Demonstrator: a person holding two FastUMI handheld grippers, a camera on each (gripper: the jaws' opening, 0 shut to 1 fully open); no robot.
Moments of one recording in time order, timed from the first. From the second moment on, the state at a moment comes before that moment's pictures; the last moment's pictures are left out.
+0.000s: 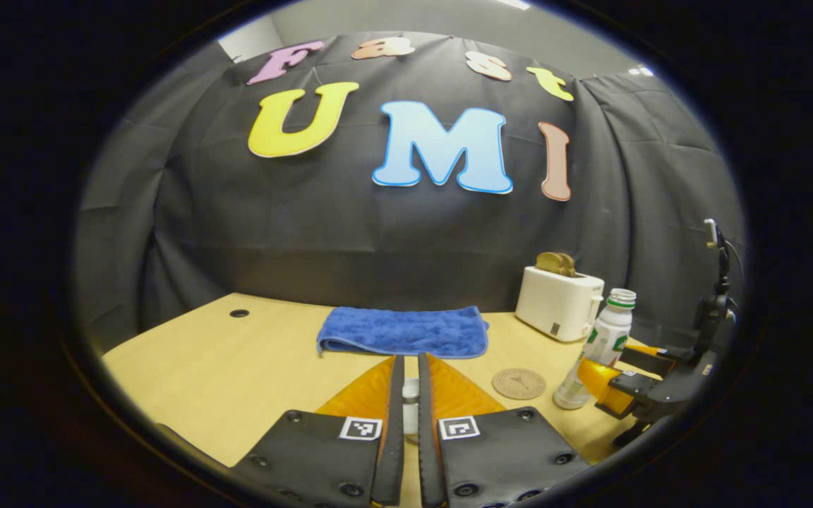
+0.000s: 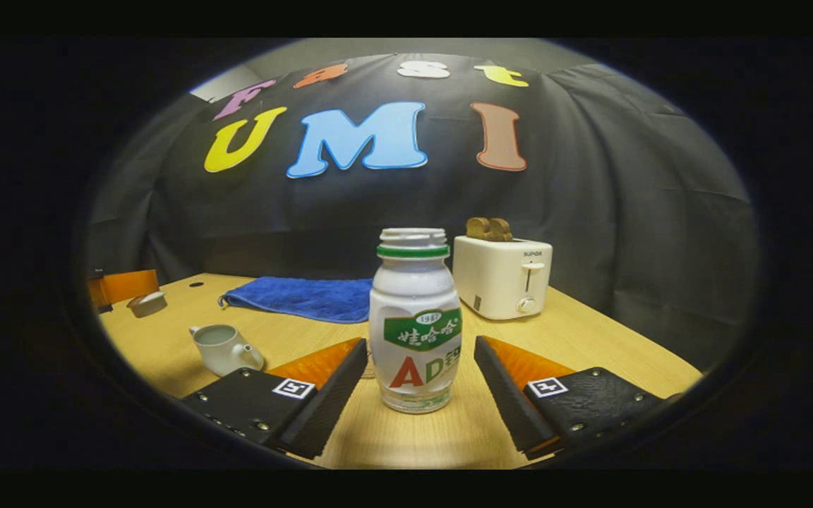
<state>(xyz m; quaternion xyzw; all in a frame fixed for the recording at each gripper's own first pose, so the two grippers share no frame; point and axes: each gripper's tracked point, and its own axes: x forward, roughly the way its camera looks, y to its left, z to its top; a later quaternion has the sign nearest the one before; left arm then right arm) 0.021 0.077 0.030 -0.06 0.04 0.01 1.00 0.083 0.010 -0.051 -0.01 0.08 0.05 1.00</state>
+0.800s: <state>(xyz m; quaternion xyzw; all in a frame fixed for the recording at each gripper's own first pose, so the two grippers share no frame) -0.001 0.128 0.012 -0.07 0.05 0.02 1.00 0.081 0.033 -0.046 -0.13 0.09 0.06 0.99</state>
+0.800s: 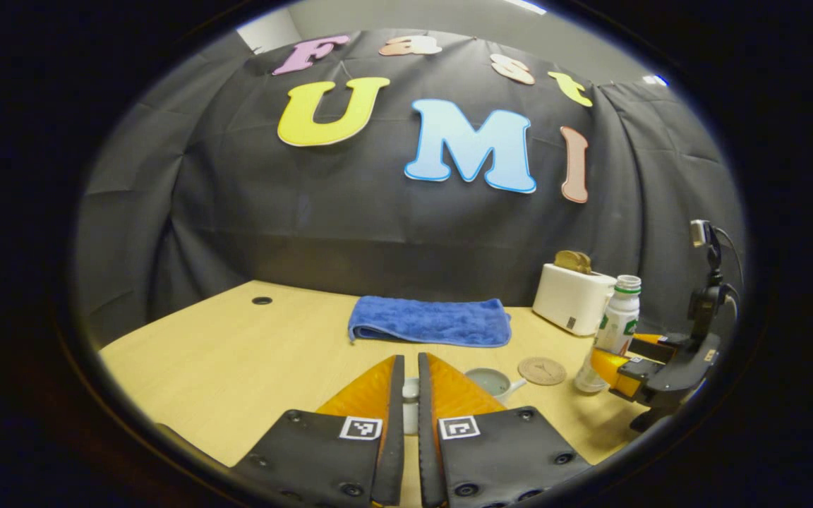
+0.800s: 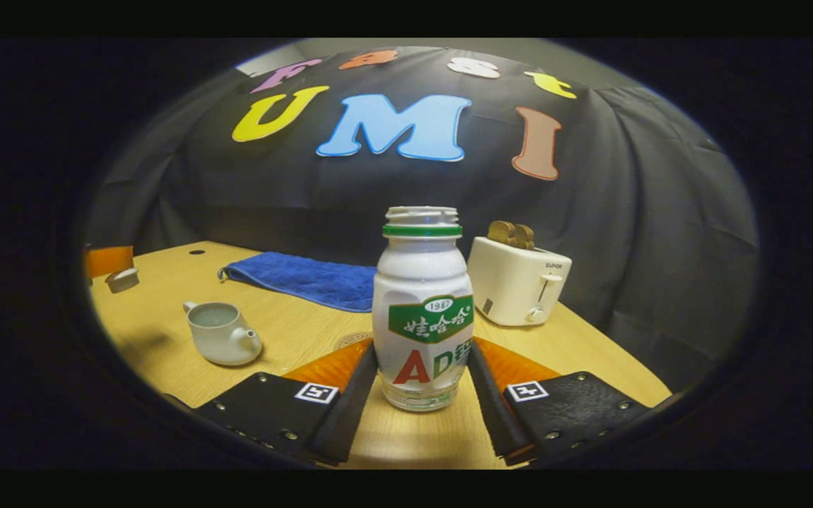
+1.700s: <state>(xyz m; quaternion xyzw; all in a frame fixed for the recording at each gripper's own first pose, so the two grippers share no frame) -0.026 0.169 0.004 -0.08 0.04 0.04 1.00 0.072 0.073 -0.029 -0.44 0.03 0.03 0.90</state>
